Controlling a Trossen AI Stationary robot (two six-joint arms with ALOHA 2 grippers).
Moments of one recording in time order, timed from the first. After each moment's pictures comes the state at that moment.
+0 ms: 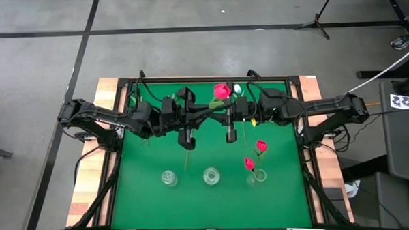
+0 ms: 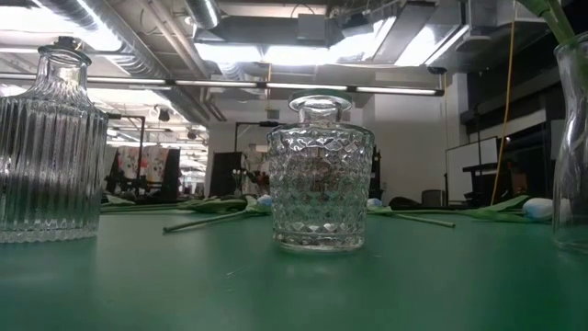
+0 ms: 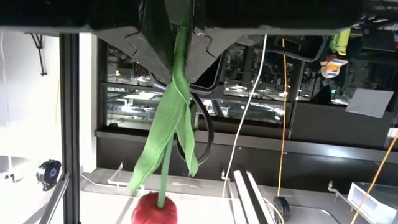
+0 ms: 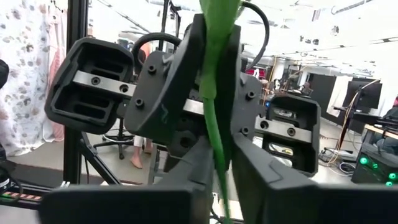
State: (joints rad) left arm -0.12 1.48 1.15 0.90 -0.21 -0.01; right arm 0.08 1.43 1.30 0.34 0.00 -0.16
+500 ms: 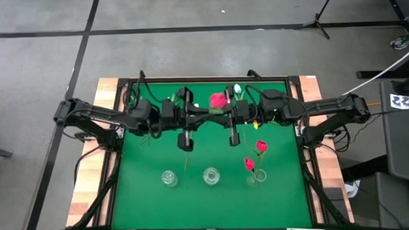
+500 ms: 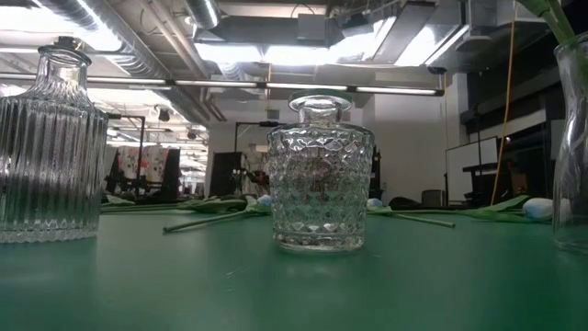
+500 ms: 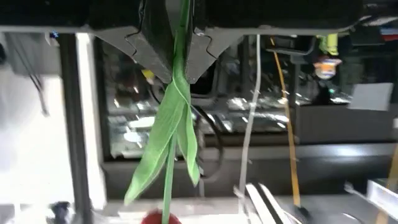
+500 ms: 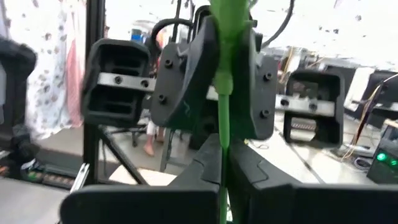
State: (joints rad) left arm -0.12 1.42 1.15 0.72 -0.13 0.10; right arm 0.08 1.40 1.29 0.27 -0.05 -0.16
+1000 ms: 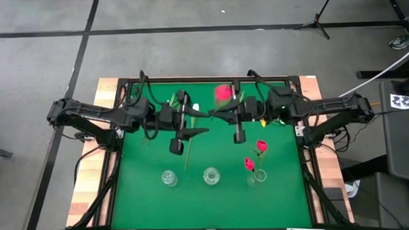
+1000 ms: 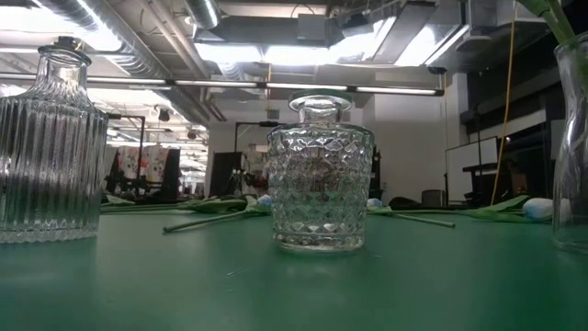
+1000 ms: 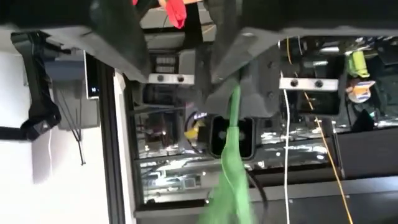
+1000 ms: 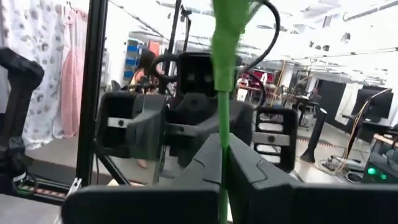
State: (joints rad) left arm -0.12 1.32 1.14 0.43 -0.01 0.13; right arm 0.08 1.36 1.30 0.28 -0.03 -0.19
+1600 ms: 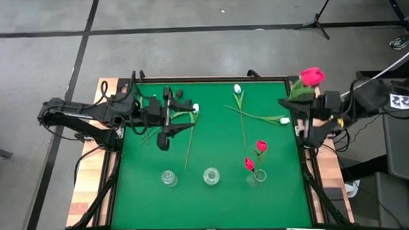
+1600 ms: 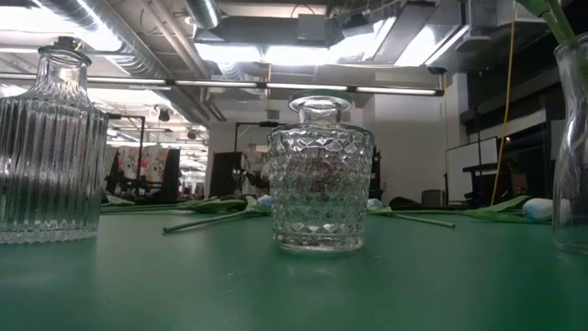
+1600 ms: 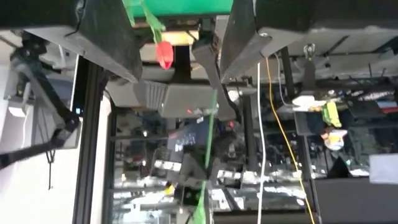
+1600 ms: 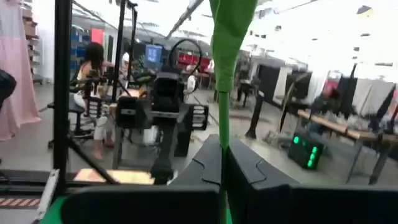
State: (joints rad) left arm -0.13 1.15 1.15 0.11 -0.13 0.05; right arm 0.59 0.88 1.29 -0.22 0.72 -0.28
